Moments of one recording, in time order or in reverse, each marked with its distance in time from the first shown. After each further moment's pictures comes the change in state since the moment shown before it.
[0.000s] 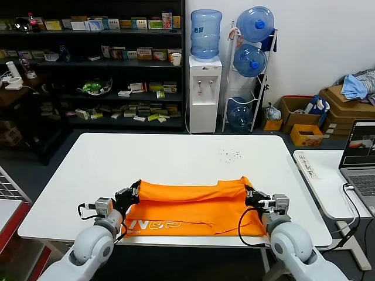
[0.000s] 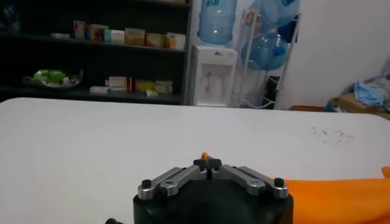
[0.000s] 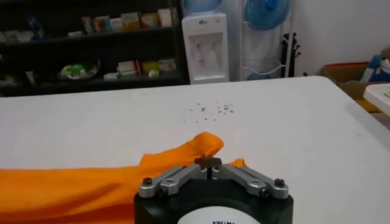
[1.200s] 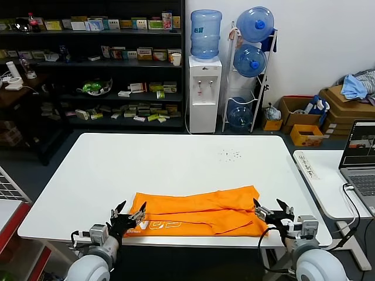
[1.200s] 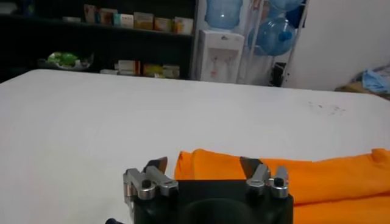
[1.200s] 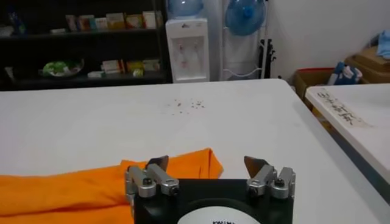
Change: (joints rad) left arm 0.223 -0.072 -0.100 -0.069 0.100 -0.017 0.020; right arm -0.282 -0.009 0.221 0.187 -0.048 -0.007 -0.016
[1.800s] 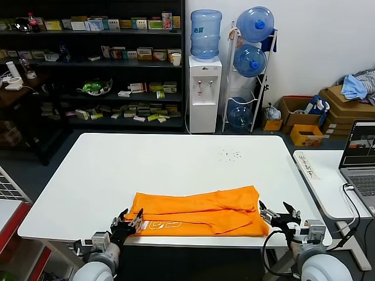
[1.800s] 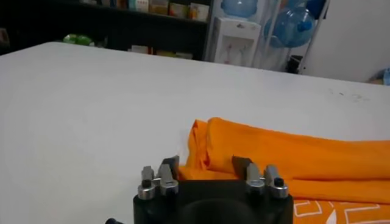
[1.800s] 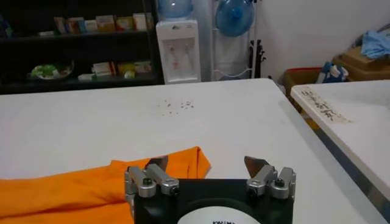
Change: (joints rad) left arm 0.010 -0.067 -0.012 0.092 0.021 -0.040 0.013; right arm -0.037 0.012 0.041 0.012 -0.002 0.004 0.001
